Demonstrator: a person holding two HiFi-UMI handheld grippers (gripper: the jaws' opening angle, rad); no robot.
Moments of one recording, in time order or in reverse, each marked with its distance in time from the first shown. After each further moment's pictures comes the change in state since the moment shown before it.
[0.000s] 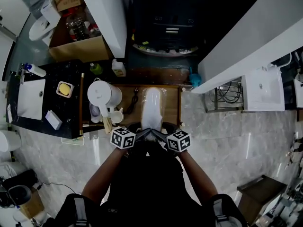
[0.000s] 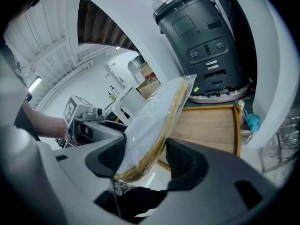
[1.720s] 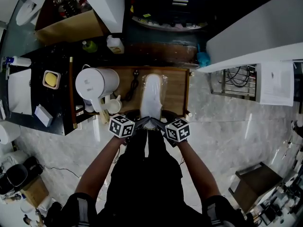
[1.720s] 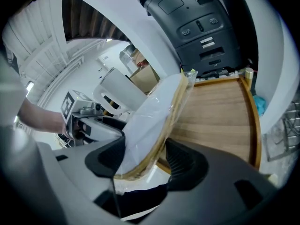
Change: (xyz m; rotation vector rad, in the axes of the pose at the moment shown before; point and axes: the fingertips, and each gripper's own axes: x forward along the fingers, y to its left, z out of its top) left arm 0.037 0.072 -0.042 -0.061 0.137 0.006; right arm 0.068 -0.046 -0.048 0.083 0.116 0.000
